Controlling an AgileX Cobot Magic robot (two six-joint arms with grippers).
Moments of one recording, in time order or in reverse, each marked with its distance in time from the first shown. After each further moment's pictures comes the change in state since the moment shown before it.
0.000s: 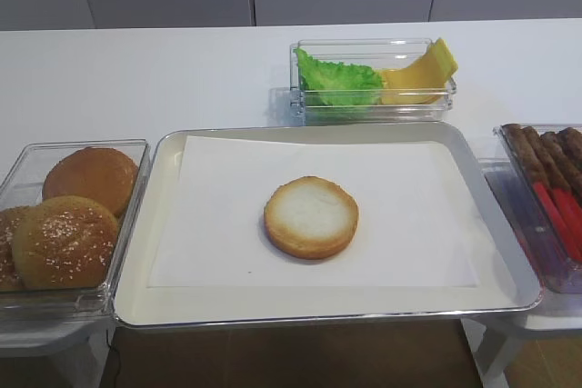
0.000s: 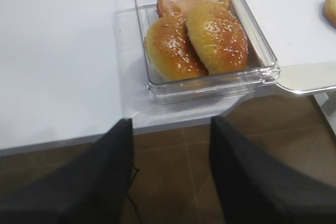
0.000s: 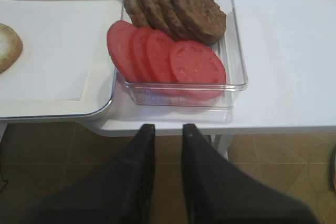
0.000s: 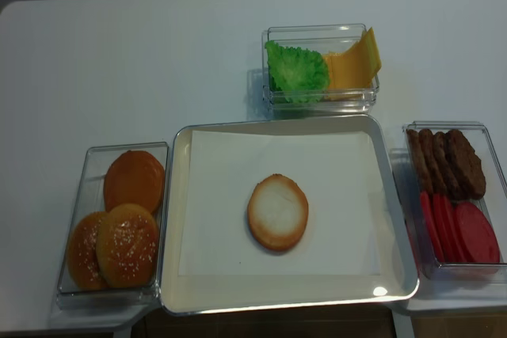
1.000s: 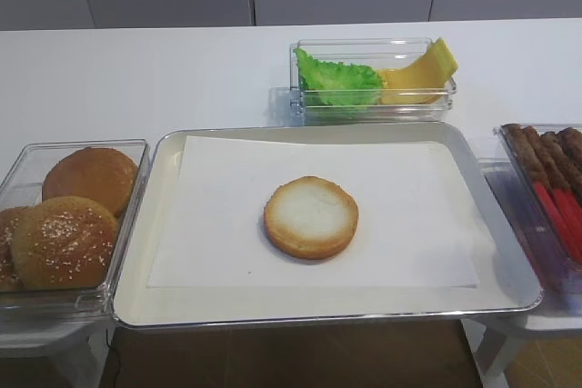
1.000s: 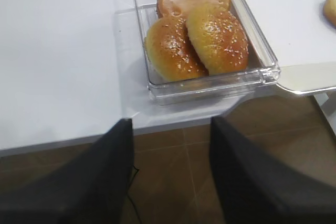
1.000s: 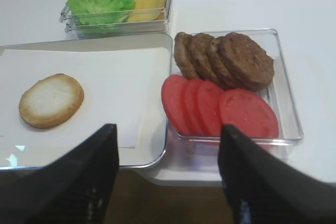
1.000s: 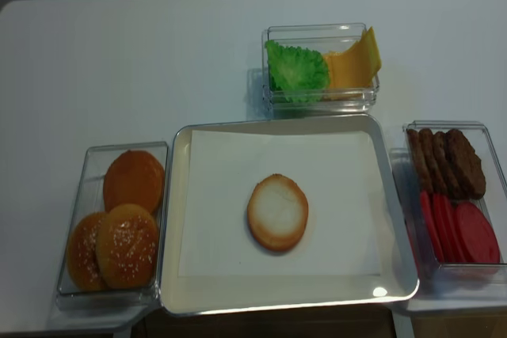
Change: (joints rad) left arm 0.000 0.000 0.000 0.000 0.000 0.000; right arm 0.000 0.134 -0.050 0.169 -0.171 -0.023
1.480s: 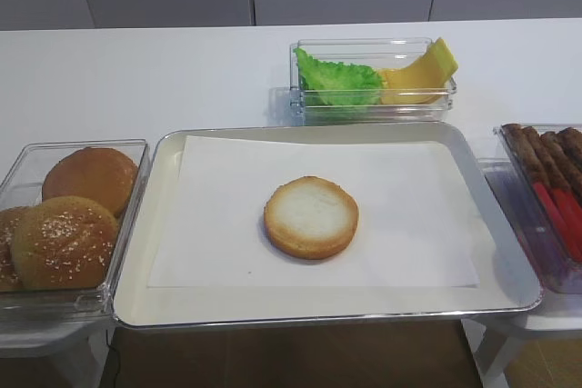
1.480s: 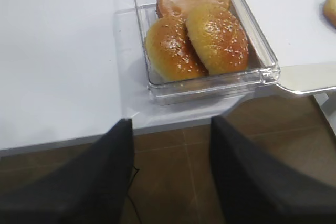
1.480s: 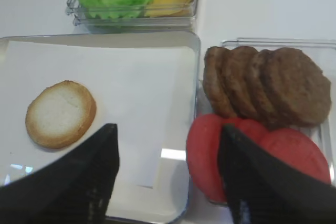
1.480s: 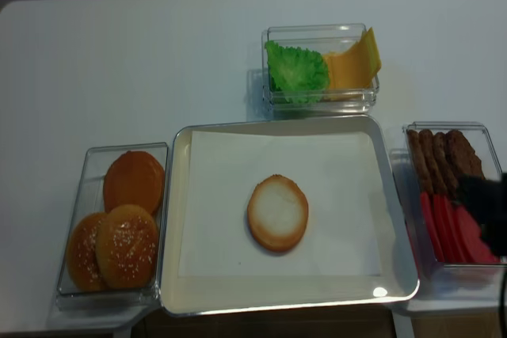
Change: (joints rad) left arm 0.000 0.000 0.000 0.000 0.000 0.000; right arm 0.000 0.567 -0.115 0.208 -0.218 -0.235
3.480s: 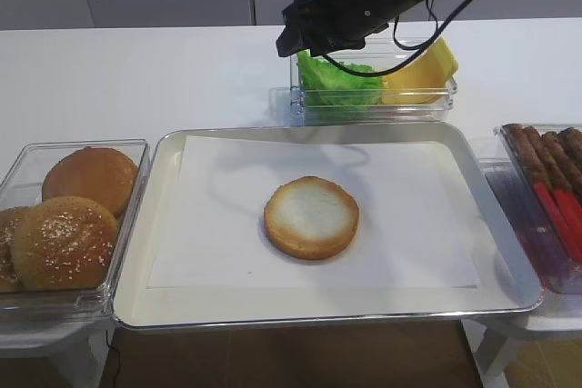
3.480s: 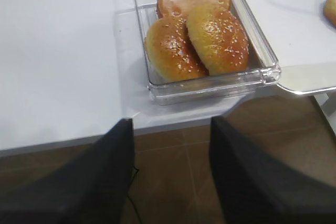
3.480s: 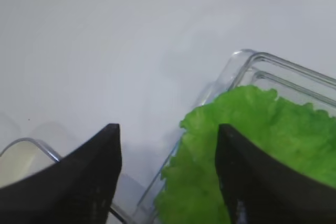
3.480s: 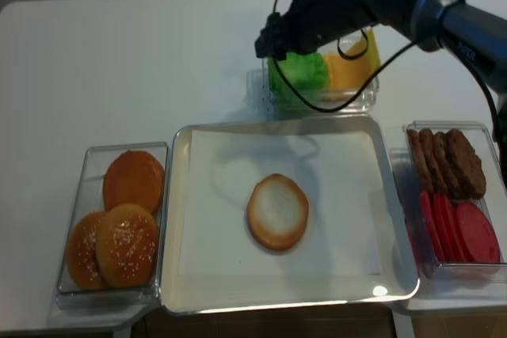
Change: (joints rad) left arm 0.000 0.000 0.000 0.000 0.000 0.000; right arm 0.310 1.414 -1.091 0.387 -0.076 -0.407
